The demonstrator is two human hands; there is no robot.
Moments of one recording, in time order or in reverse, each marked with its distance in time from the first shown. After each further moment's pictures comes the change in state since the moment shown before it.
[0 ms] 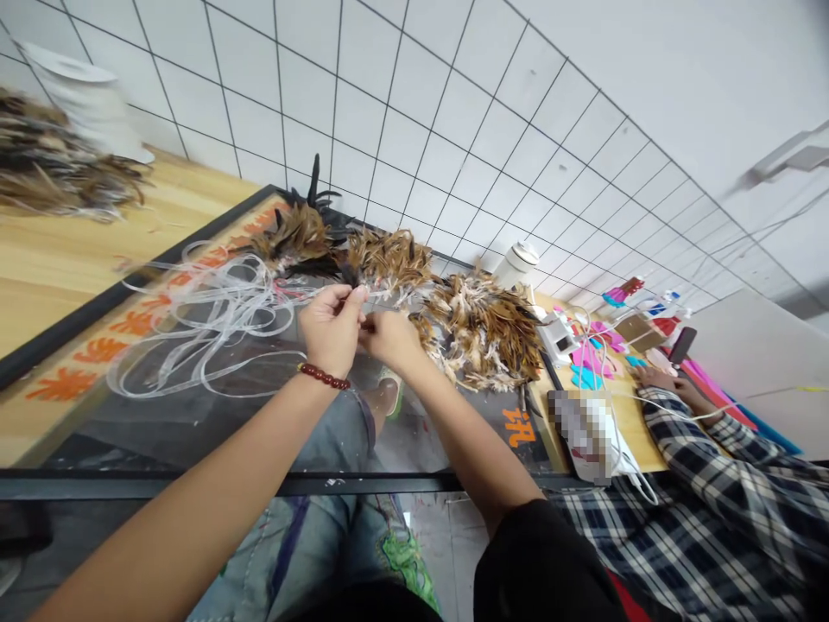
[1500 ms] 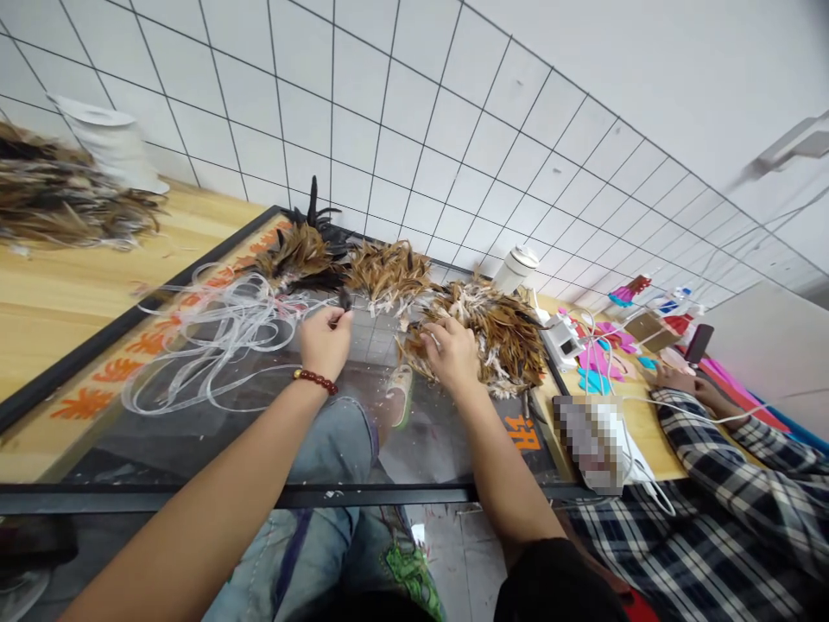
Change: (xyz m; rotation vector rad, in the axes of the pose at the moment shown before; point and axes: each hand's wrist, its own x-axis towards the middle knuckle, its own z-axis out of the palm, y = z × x) left_hand 0.021 -0.030 -0.026 0.589 -0.045 0.005; right_hand -0.041 0.091 -0.002 -0.184 0.451 -0.103
